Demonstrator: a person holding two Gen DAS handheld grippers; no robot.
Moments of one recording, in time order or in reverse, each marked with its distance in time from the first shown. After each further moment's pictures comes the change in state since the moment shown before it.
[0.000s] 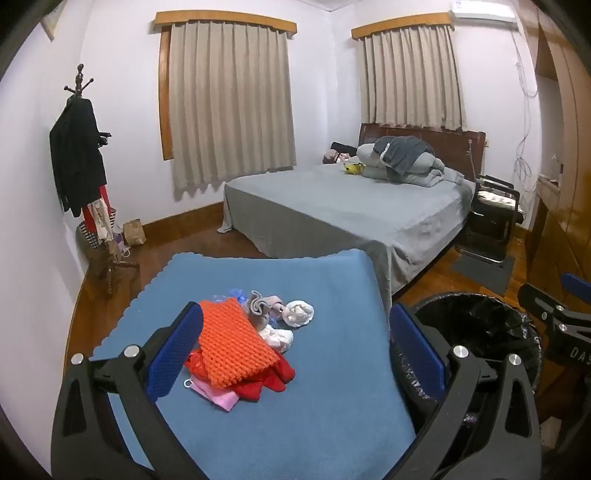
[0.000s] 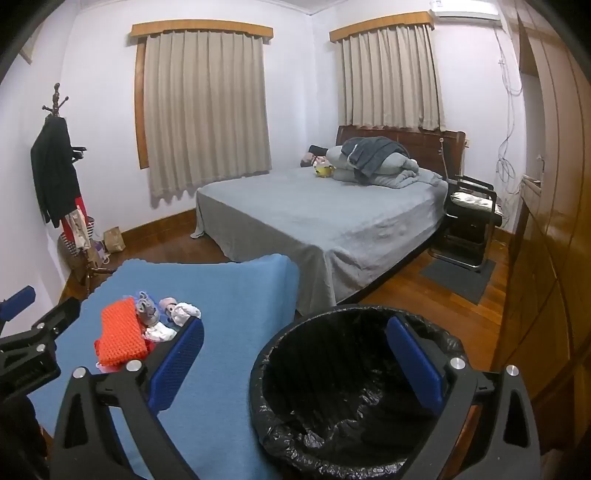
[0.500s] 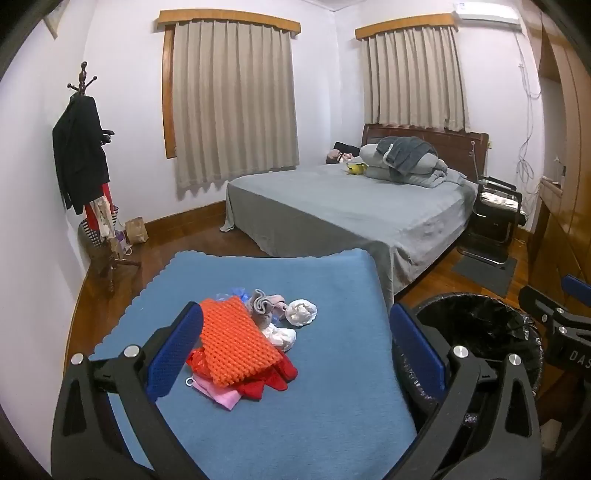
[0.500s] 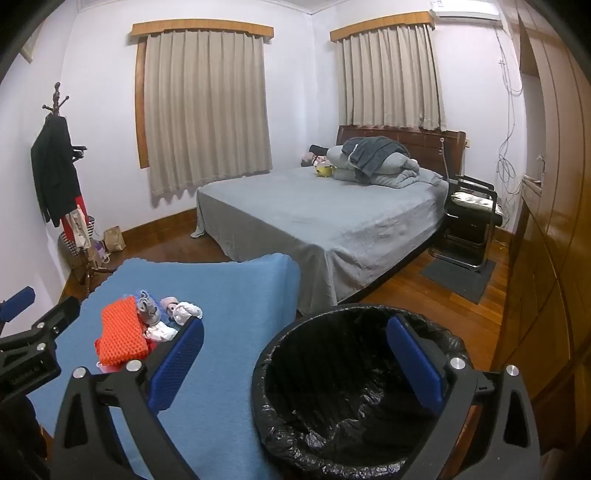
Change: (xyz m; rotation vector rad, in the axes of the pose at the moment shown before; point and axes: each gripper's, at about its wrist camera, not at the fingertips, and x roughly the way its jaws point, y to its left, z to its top) left arm 0.000 0.001 0.000 -0.014 -0.010 -0.003; right arm 0.000 0.001 0.000 -0.006 -0.001 -0.006
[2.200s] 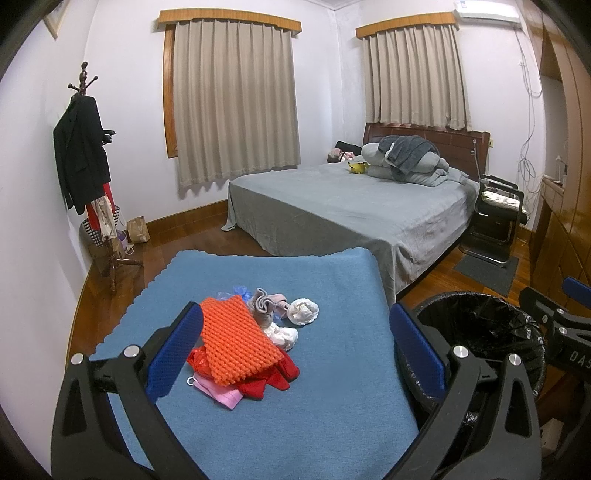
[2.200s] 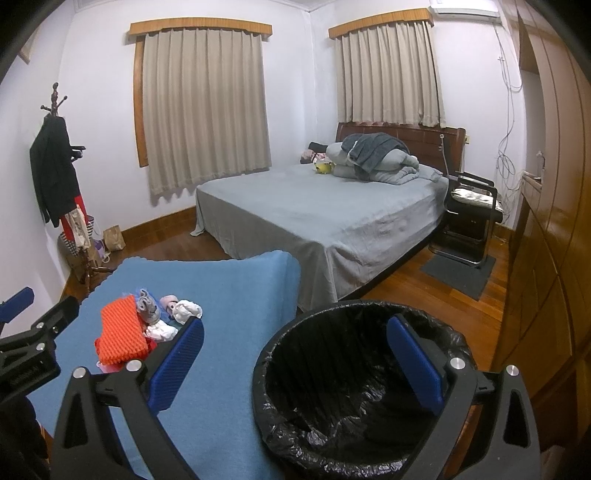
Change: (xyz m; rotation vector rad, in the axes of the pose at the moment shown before) left arm 0.001 -0.001 0.000 0.003 0.002 0.003; right arm 0.002 0.001 -0.001 0.001 0.008 0.003
